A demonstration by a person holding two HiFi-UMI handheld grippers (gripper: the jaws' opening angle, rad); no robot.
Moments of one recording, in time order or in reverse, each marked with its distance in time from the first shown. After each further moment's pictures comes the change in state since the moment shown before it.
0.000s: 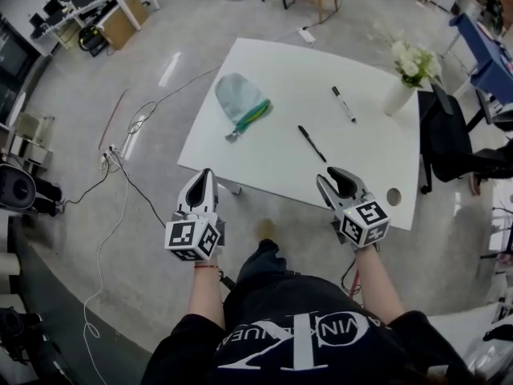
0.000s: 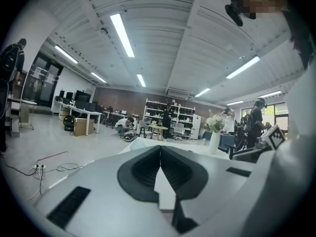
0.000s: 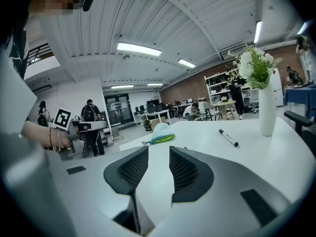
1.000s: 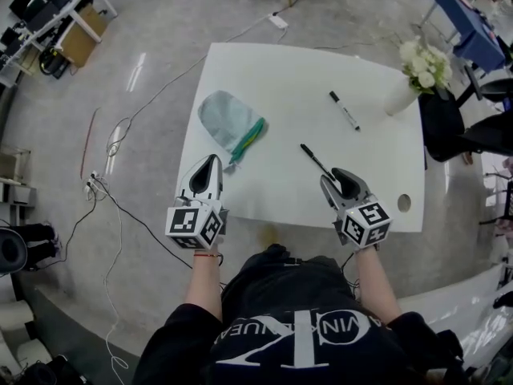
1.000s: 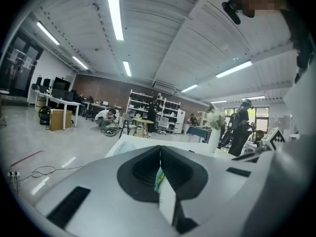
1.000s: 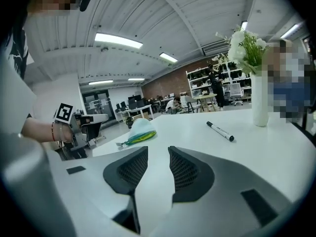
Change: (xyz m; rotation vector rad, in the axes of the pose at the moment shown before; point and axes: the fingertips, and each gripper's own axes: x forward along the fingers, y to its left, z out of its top) left arm 0.159 0.039 0.002 -0.004 0.087 -0.235; right arm 0.074 -0.055 -0.004 0.108 0.067 -0.215
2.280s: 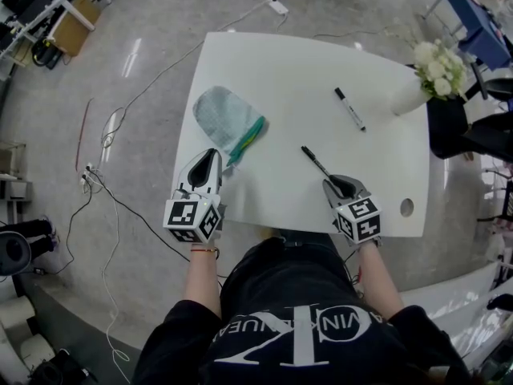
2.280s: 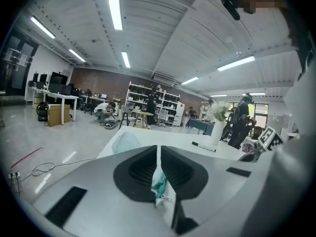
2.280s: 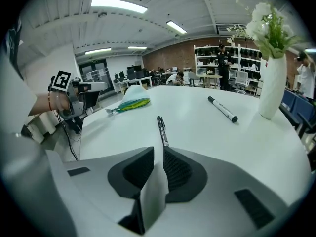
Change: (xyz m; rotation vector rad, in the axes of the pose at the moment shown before) left arm 0.036 0.019 -0.026 -0.002 0.093 -0.016; right arm 0.030 -0.026 -0.060 -0.109 0.346 -0.043
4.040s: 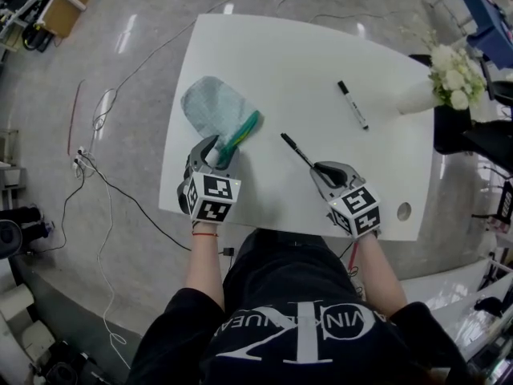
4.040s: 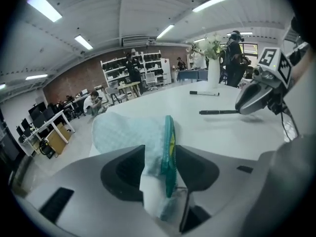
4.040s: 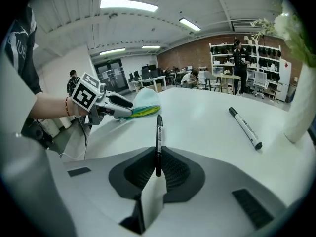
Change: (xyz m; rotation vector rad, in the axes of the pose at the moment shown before) left arm 0.068 -0.010 -0.075 0.441 0.482 0.005; right arm 0.023 0.009 0.044 -0.096 0.008 0.167
